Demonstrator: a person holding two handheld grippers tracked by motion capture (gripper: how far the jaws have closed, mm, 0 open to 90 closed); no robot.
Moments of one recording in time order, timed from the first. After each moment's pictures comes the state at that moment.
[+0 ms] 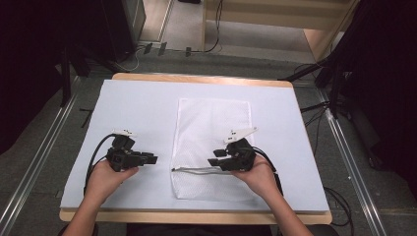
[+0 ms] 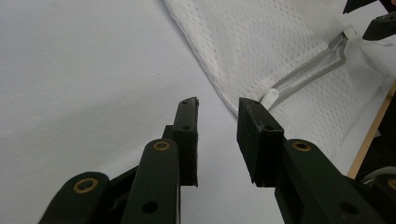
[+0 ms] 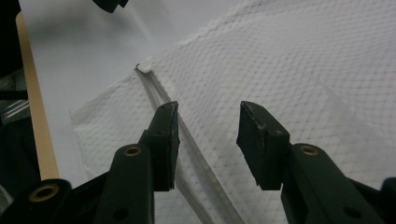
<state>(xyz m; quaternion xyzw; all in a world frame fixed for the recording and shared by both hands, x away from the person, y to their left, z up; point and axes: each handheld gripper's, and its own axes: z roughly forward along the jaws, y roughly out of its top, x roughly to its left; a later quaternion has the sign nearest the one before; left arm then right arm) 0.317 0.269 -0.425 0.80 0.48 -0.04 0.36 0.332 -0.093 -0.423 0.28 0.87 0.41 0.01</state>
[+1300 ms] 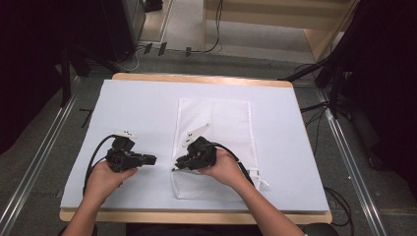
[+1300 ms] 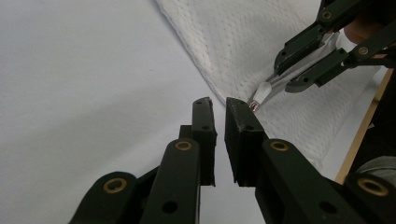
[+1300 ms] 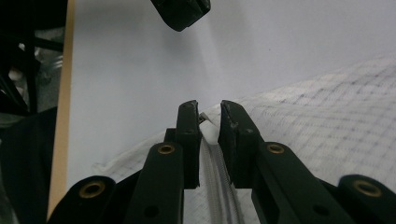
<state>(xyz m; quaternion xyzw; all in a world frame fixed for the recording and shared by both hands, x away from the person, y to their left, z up) 0.315 0.270 -0.426 0.81 0.46 -0.04 0.37 0.350 0.007 -0.440 0.14 0.91 0.39 -0.06</state>
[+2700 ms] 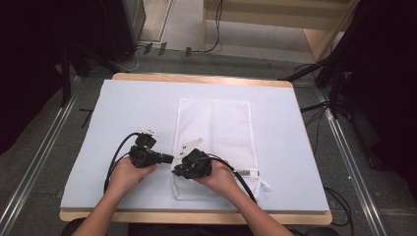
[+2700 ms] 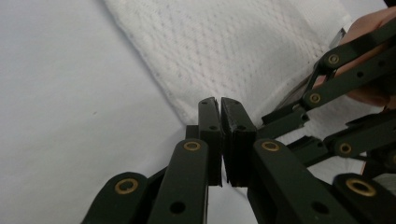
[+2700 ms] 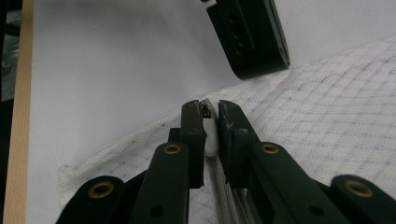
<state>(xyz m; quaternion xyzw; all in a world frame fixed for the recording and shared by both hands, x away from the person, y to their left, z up) 0.342 0.220 -0.449 0.81 0.46 -0.08 0.35 0.326 0.020 -0.465 0.15 0.92 0.37 0.00</state>
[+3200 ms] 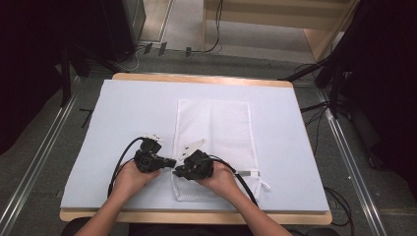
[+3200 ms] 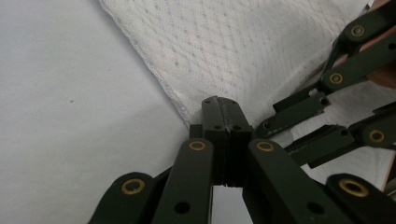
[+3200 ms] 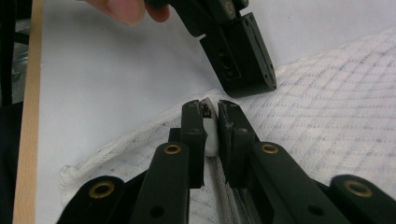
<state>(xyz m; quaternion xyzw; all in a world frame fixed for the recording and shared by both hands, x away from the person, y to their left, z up) 0.330 0.209 -0.458 0.83 0.44 -0.05 0.33 0.325 0.015 -0.468 0.15 0.91 0.38 -0.02</state>
